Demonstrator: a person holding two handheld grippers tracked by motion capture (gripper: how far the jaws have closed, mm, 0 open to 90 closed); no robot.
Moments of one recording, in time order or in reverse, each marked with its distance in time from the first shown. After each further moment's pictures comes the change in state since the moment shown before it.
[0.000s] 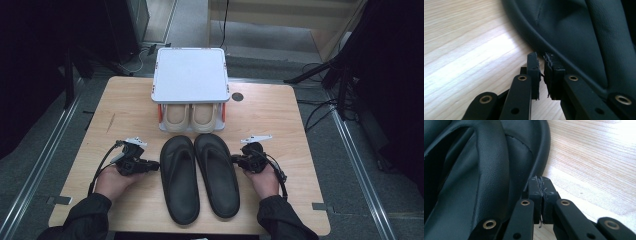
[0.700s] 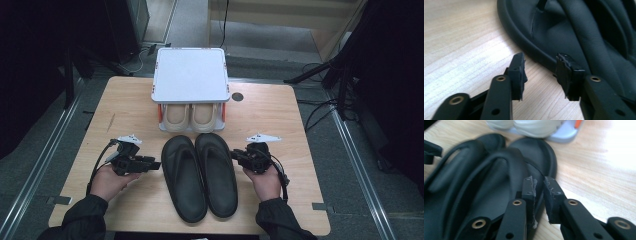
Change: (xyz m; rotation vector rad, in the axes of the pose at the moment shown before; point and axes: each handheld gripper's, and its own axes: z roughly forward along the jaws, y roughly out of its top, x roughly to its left) left arm 0.001 0.001 -0.023 -0.097 -0.040 -0.008; right arm 0.014 0.004 -0.031 -0.170 0.024 0.015
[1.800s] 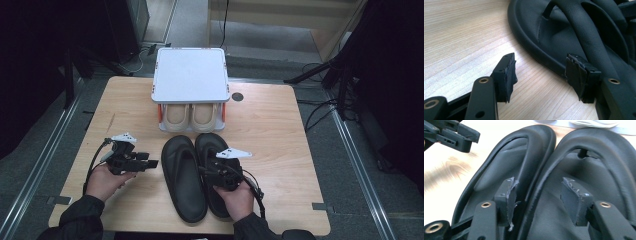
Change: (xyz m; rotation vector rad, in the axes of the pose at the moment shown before) left arm 0.005 -0.001 -0.007 -0.032 0.023 -0.001; right arm 0.080 -0.019 0.031 0.002 0.068 -0.008
